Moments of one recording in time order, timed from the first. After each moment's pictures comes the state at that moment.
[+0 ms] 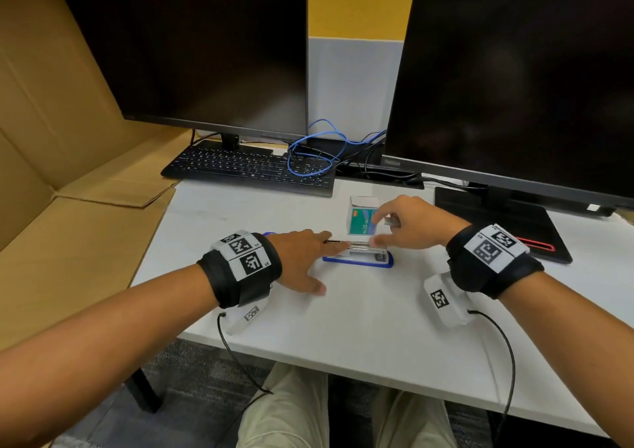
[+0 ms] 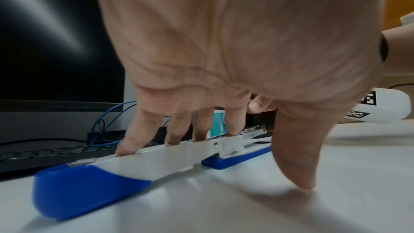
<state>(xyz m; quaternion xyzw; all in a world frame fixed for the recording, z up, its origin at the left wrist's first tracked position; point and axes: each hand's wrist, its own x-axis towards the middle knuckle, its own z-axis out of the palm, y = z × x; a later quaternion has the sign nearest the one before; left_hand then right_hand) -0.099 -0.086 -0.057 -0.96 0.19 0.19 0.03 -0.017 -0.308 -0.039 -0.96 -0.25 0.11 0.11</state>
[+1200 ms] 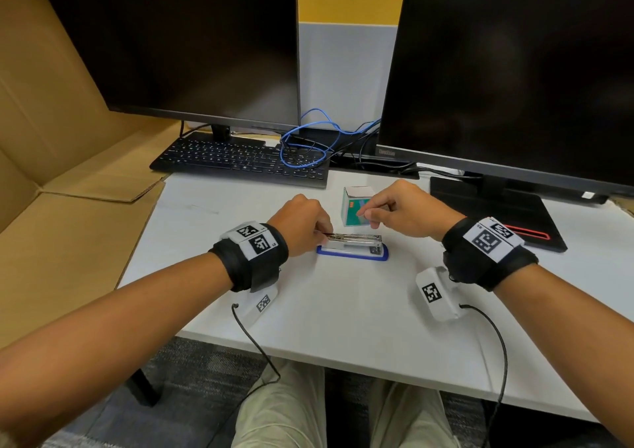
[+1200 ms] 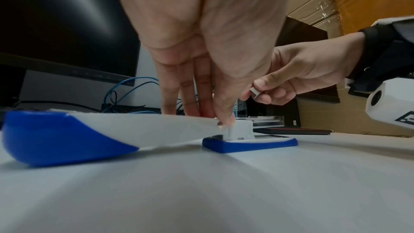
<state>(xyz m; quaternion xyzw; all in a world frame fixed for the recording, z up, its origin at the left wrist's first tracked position) -0.068 -0.094 -0.067 -0.98 0.13 -0.02 -0.16 -0.016 -0.310 -0.045 -0.92 -0.27 0.07 0.27</state>
